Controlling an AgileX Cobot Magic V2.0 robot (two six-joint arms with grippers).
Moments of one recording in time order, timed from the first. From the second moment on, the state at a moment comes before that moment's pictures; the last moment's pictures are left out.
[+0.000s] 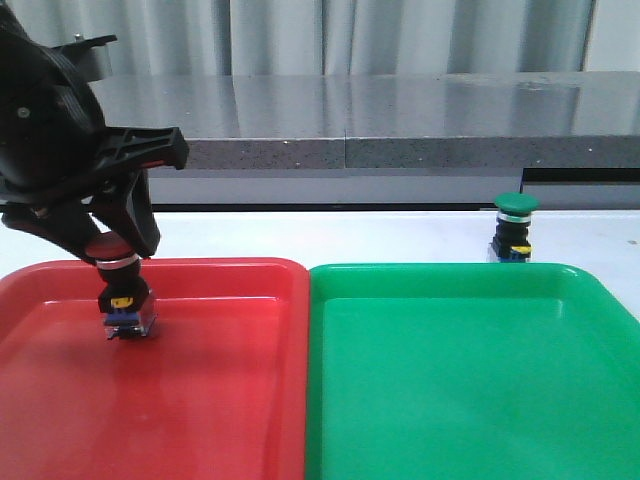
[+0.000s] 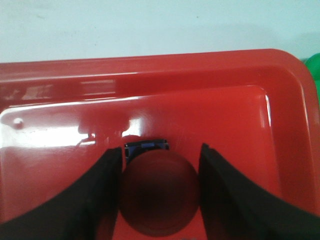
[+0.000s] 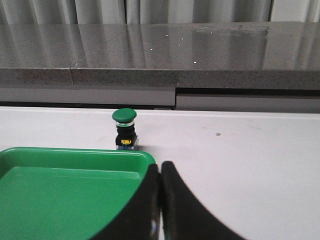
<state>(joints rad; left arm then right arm) -0.40 1.64 -1.00 -0.10 0.53 -0.27 0.04 -0.01 0.03 -0.01 0.12 0.05</state>
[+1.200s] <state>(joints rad) -0.40 1.58 -0.95 -0.07 0.49 -0.27 0.04 -0.01 0.03 -0.01 0.12 0.05</state>
